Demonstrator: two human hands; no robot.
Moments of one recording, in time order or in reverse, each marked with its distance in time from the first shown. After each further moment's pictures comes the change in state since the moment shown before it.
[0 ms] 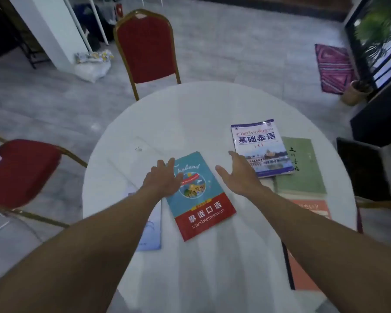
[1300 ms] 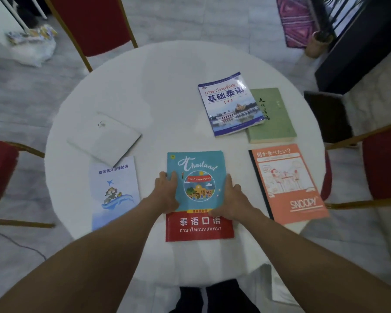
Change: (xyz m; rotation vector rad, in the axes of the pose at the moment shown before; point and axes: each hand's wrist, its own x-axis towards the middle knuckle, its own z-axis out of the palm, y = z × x) left_hand -0.070 0.015 0.119 0.103 -0.264 0.245; right_hand -0.143 0.101 0.089 0.046 -0.275 0.394
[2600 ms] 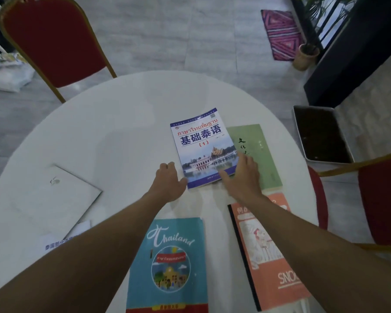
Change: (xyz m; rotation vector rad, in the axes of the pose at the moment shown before) left_hand 0.189 0.113 -0.091 -0.274 0.205 -0.051; right_hand 0.144 -0.011 -0.194 0.075 0.571 -0.135
